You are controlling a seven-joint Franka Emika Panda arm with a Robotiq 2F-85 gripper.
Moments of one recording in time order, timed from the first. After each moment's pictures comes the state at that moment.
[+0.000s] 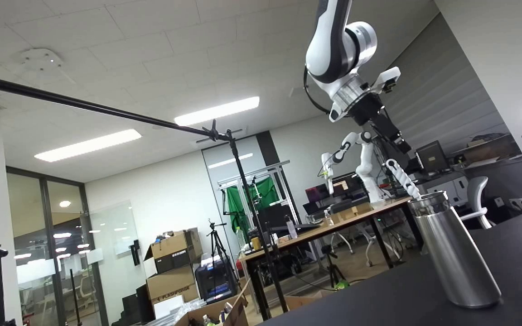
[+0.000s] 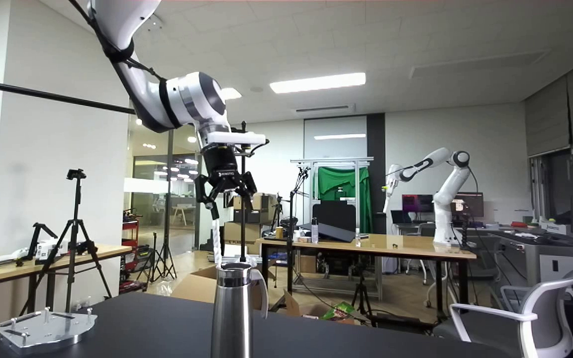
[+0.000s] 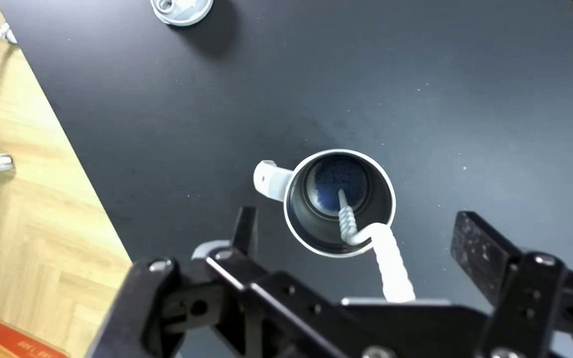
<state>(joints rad) 0.14 0.26 0.06 -1.87 -0.37 2.05 -0.78</state>
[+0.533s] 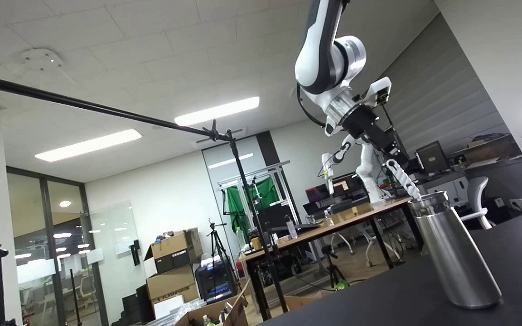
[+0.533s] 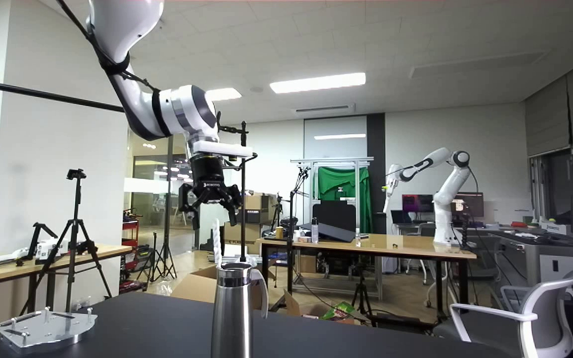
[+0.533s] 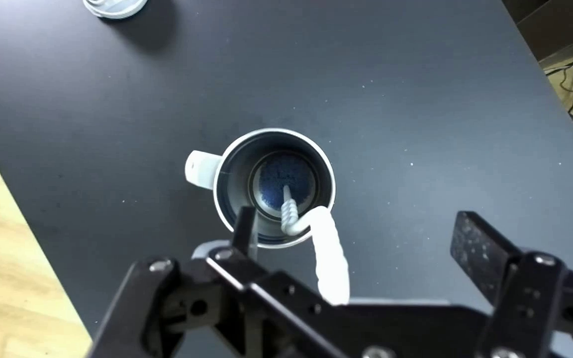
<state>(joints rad) 0.15 0.32 0.11 -1.83 -0.34 1.95 -0.74</state>
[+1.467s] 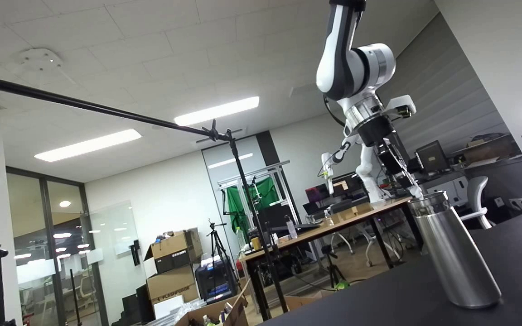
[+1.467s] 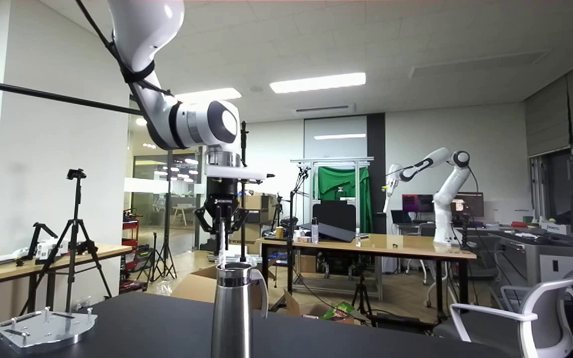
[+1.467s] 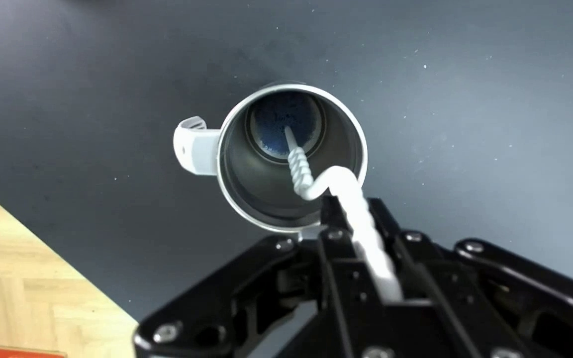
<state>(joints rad) 0.04 0.35 0.11 -1.90 -0.11 2.19 -0.73</state>
